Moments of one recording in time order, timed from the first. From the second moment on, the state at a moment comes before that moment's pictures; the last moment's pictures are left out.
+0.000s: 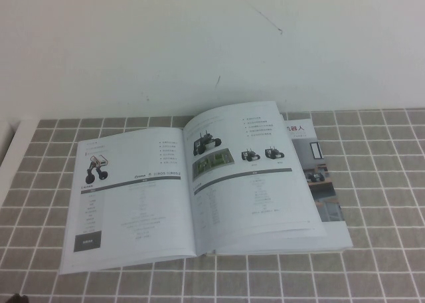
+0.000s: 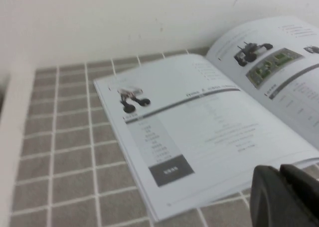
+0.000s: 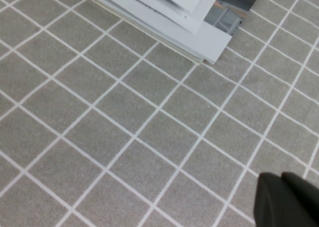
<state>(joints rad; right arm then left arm) 0.46 0.34 -0.19 -0.03 0.60 -0.21 -0.16 0.06 0.02 -0.49 0.23 0.42</state>
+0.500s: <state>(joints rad) 0.46 0.34 -0.19 -0.02 0.60 -0.21 -0.12 -0.01 0.02 -0.18 0.35 0.25</state>
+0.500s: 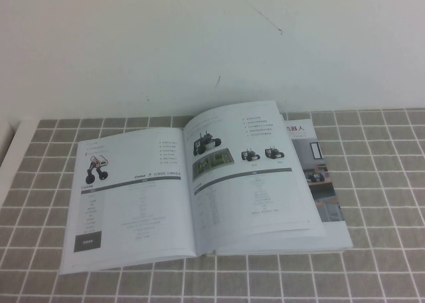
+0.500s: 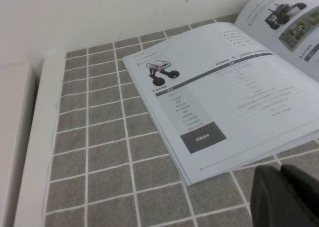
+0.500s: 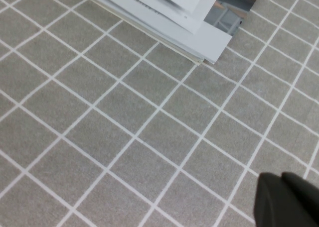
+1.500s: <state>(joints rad) 0.45 0.32 -0.19 -0.02 0.60 -0.21 -0.08 -0.01 0.02 -0.13 0.36 0.25</state>
